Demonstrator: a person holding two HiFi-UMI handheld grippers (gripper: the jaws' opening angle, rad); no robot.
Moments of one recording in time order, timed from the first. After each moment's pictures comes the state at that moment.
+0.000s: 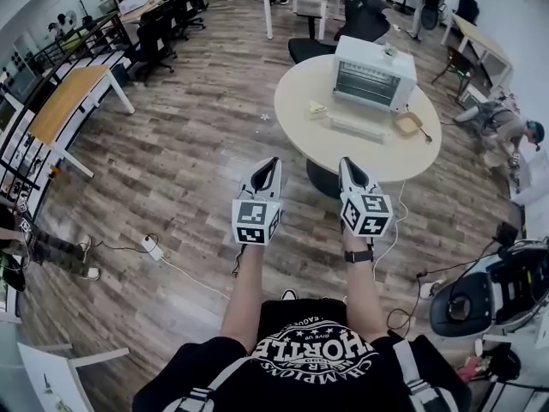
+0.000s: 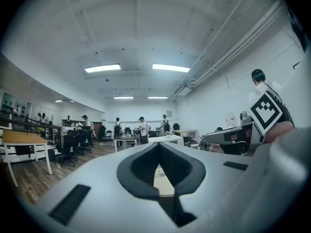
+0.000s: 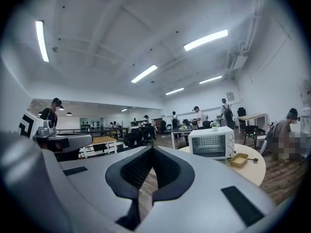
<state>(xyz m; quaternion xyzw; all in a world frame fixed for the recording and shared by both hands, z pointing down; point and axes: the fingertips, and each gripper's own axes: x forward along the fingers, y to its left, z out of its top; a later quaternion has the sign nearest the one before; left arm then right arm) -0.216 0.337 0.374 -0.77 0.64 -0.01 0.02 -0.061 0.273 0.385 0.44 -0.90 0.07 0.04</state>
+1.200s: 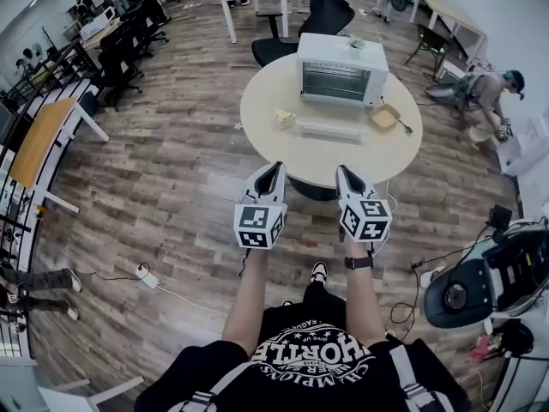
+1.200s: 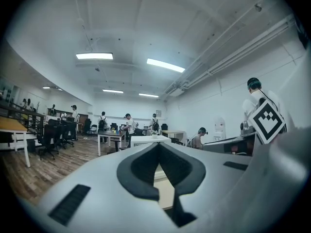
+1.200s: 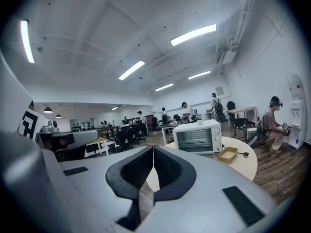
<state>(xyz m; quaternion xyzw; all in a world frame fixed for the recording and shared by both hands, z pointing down) -0.131 0.217 0.383 -0.81 0.58 0.01 -0.01 0.016 0.183 0.412 0.48 -0.87 0.11 0.04</state>
